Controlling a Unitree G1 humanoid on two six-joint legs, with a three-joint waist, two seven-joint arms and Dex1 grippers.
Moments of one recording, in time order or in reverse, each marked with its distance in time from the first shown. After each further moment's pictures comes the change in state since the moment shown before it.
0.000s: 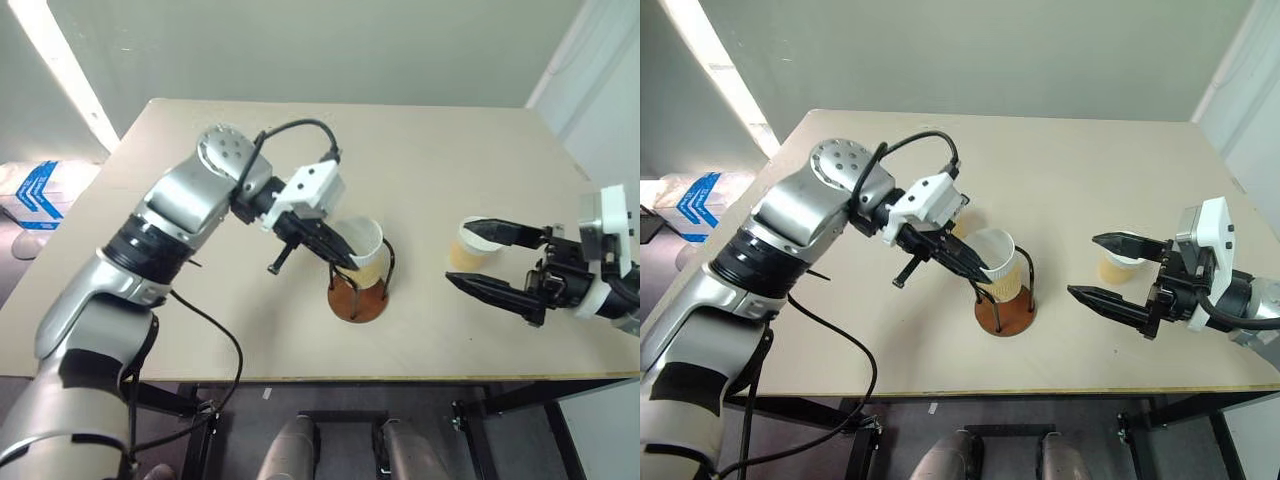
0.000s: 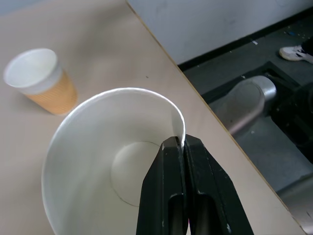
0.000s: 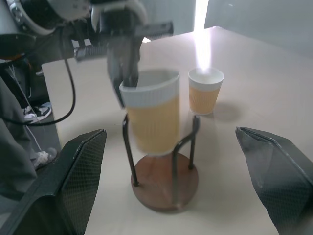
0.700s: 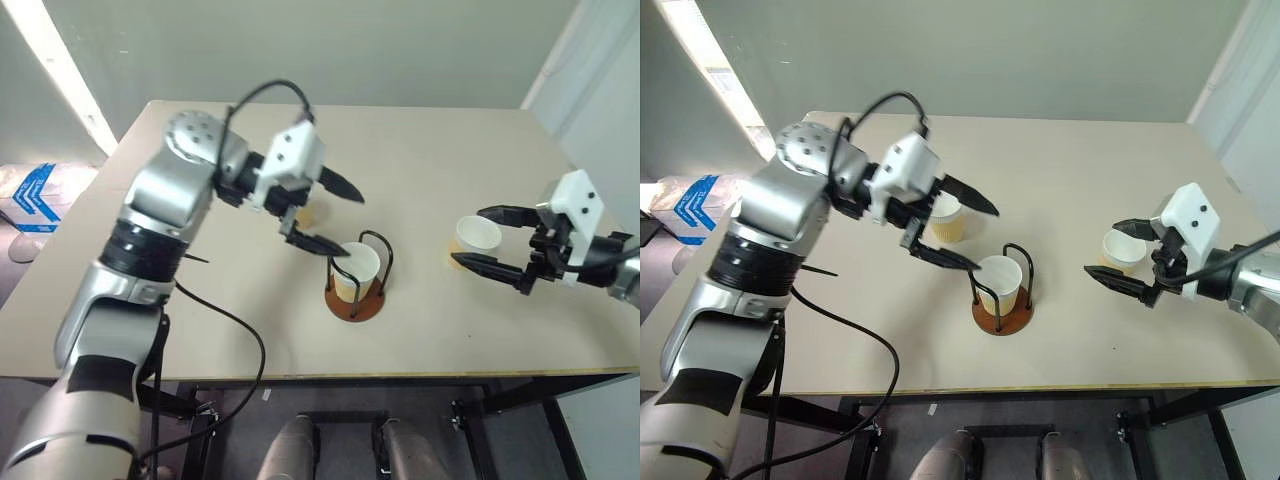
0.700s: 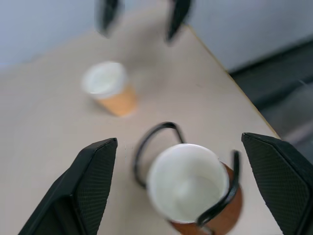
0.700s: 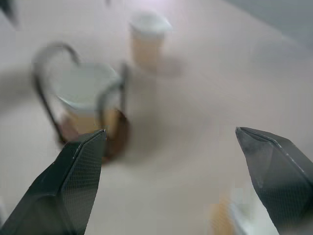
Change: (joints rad) left arm 0.046 -0.051 0.318 0.026 0.094 0.058 0.085; right arm -0.156 -0.141 0.253 0.173 -0.343 -0.042 -0.026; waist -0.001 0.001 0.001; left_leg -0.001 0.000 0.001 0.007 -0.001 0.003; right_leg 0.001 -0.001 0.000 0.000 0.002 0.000
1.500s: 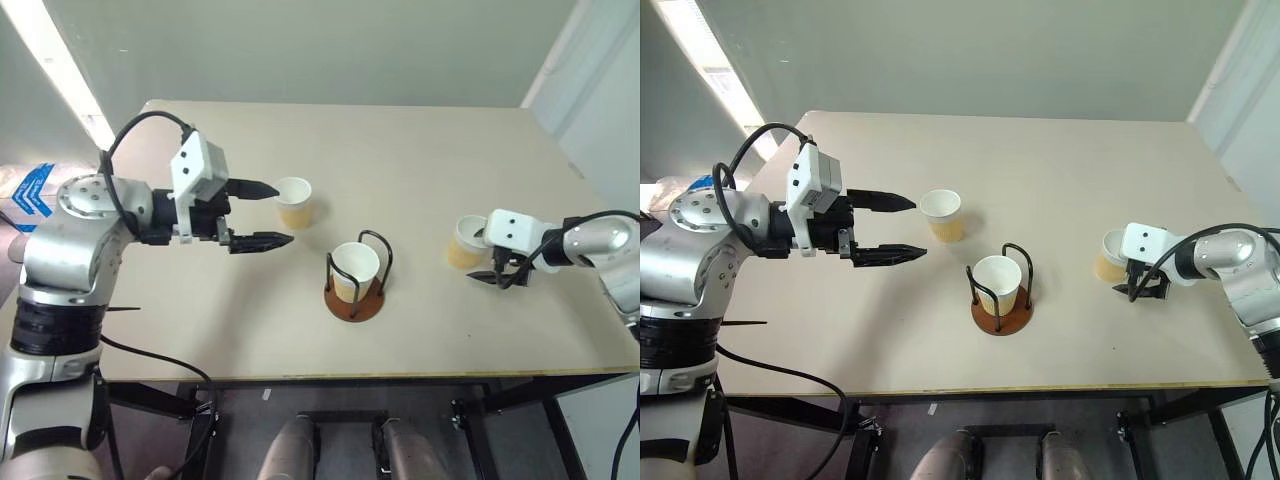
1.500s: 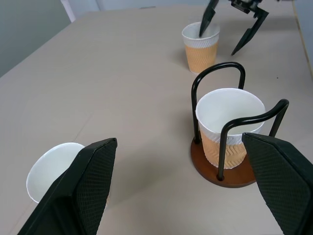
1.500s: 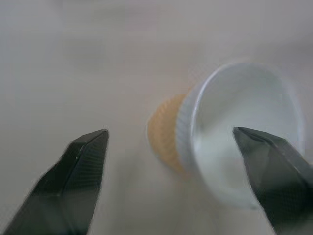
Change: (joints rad) left arm 0.411 0.184 0.296 -0.302 -0.081 0.241 0.288; right arm -0.321 0.037 0.489 0.638 -0.686 -0.551 0.323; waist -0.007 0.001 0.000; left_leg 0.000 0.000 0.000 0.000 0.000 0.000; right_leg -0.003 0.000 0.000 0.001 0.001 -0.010
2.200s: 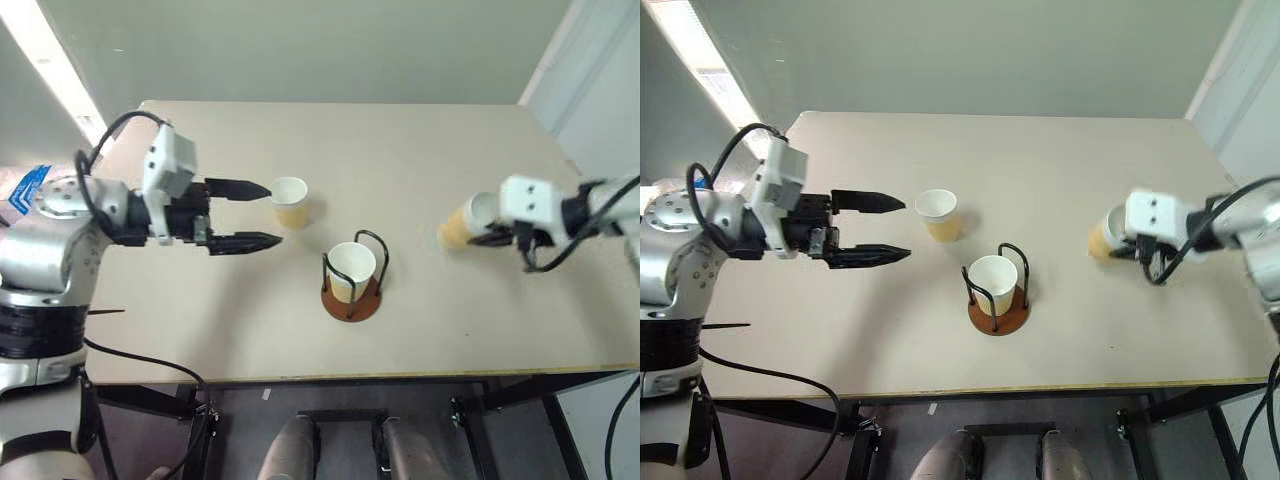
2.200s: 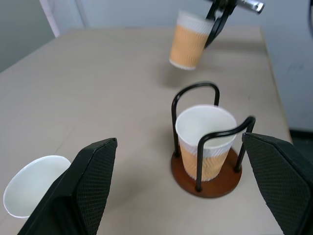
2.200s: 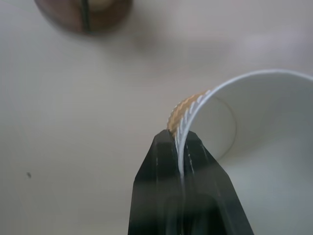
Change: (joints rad) left arm 0.015 0.035 0.081 0.099 -0.125 -0.005 -0.126; right arm -0.210 -0.059 -0.139 -0.308 0.207 0.243 0.293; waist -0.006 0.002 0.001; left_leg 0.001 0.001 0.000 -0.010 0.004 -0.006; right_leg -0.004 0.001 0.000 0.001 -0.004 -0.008
